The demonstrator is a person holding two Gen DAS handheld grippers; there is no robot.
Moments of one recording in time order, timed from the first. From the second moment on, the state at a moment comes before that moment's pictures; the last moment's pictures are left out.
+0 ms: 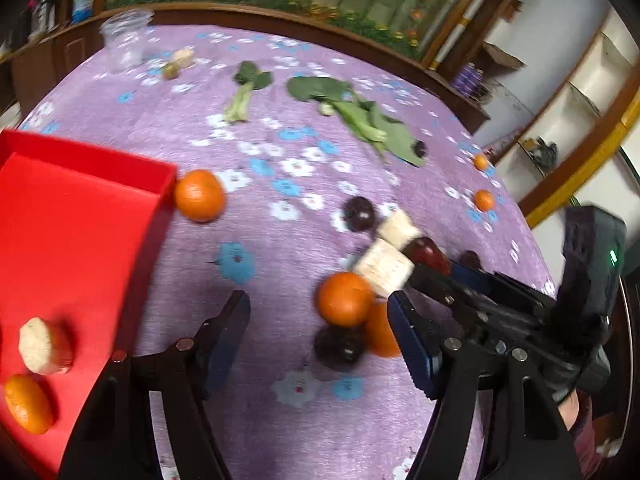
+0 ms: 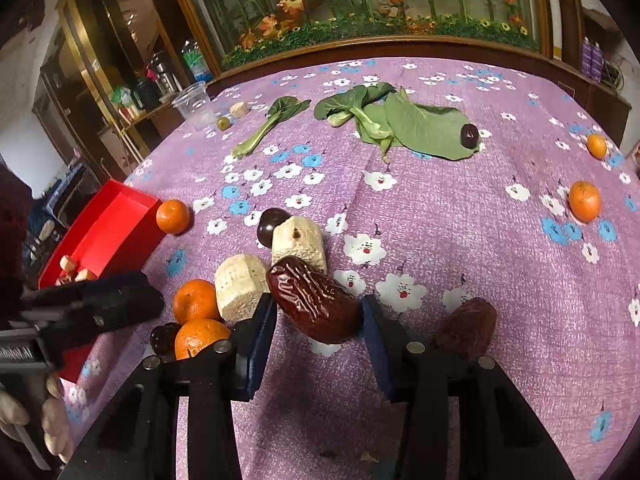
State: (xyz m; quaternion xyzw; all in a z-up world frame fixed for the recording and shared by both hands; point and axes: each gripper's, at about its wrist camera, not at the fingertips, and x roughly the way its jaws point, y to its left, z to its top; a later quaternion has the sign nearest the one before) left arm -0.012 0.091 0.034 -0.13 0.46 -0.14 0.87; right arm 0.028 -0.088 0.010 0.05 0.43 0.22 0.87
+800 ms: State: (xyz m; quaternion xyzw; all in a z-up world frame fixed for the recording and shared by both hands) left arm -0.035 0.005 0.022 0.09 0.40 -0.20 0.89; right arm 0.026 -0.082 0.008 0.05 0.42 0.24 0.87
